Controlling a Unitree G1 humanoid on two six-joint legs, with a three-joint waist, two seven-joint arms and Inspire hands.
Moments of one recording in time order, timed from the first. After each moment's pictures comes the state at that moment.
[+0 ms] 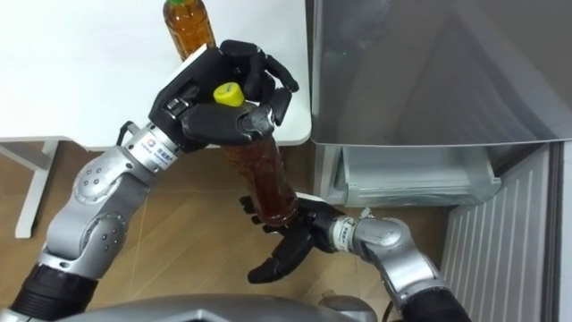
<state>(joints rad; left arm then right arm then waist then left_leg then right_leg) 0.04 0.27 -0.24 -0.12 -0.50 -0.01 -0.49 0.08 -0.26 0.37 0.39 0.01 0.09 0.71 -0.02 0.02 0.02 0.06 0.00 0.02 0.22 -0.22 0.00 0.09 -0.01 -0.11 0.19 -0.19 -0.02</state>
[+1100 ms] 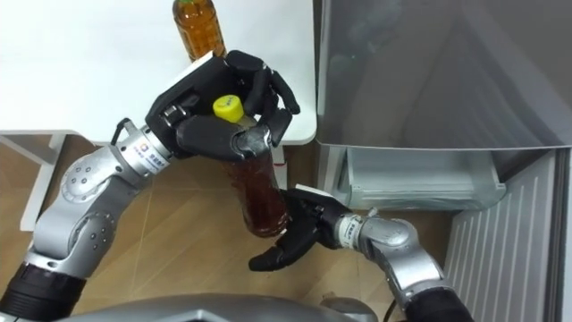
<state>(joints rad) 0.04 0.32 -0.23 -0.13 -0.49 -0.01 -0.63 0.08 -0.26 0.33 0.42 0.08 0.07 0.69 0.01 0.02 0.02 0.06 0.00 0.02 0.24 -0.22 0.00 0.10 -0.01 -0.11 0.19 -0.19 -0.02</state>
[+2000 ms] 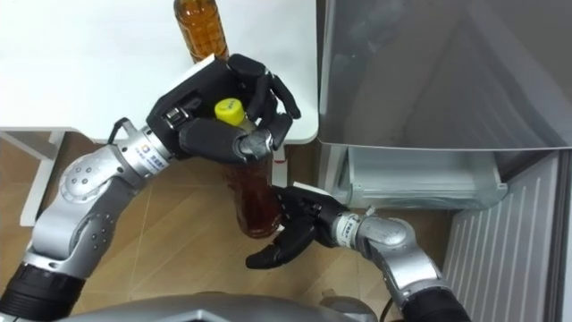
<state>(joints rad) 0.04 0.33 -0.23 -0.13 -0.41 -0.01 -0.62 0.08 -0.27 0.33 0.42 0.10 0.04 0.69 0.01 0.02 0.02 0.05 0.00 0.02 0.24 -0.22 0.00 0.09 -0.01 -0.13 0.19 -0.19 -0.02</state>
